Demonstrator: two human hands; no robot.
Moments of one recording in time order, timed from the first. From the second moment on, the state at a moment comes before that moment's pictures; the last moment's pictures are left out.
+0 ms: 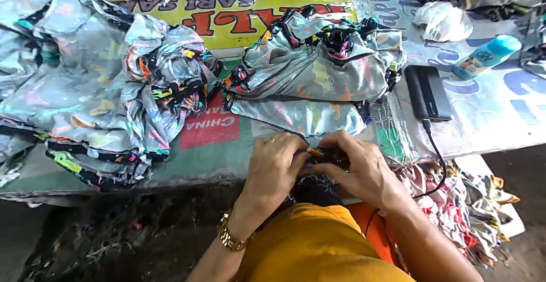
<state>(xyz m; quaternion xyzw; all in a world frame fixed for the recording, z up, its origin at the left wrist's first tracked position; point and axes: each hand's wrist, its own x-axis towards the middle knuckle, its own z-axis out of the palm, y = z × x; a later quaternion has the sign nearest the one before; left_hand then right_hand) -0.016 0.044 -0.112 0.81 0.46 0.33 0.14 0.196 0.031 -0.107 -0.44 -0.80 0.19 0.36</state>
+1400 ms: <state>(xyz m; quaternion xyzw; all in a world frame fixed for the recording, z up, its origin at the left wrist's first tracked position) -0.042 0.013 -0.118 0.80 0.40 0.42 0.18 0.176 0.031 -0.126 -0.42 -0.79 0.16 0.41</state>
